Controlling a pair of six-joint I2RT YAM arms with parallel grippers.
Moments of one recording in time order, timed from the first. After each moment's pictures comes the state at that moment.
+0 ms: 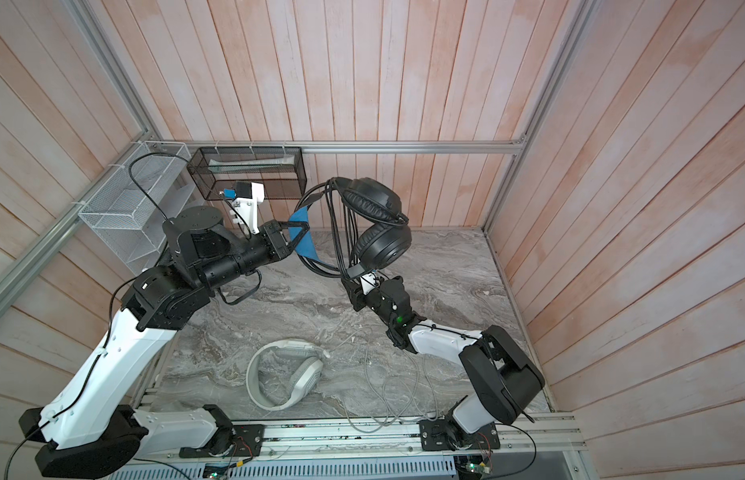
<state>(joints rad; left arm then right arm) -0.68 1.28 1.76 -0.64 0.10 -0.72 0.68 1.53 0.70 0.74 -0.11 0.13</state>
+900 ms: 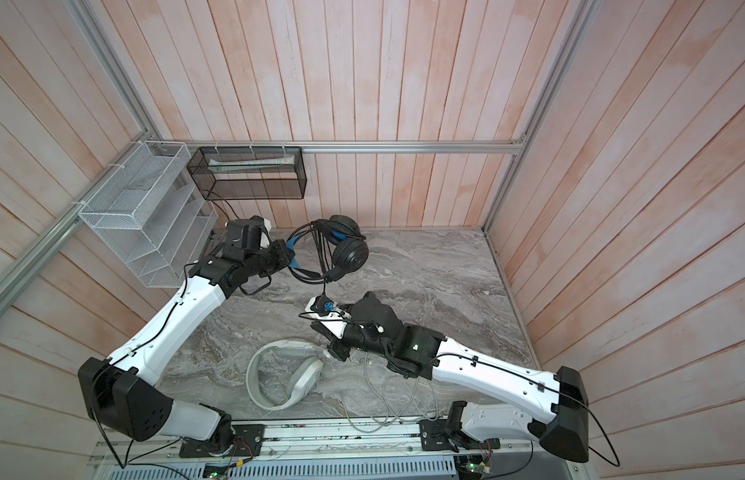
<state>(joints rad) -0.37 1.46 1.39 -0.56 0.09 -0.65 1.14 1.18 1.08 -0.30 -0.04 -0.08</state>
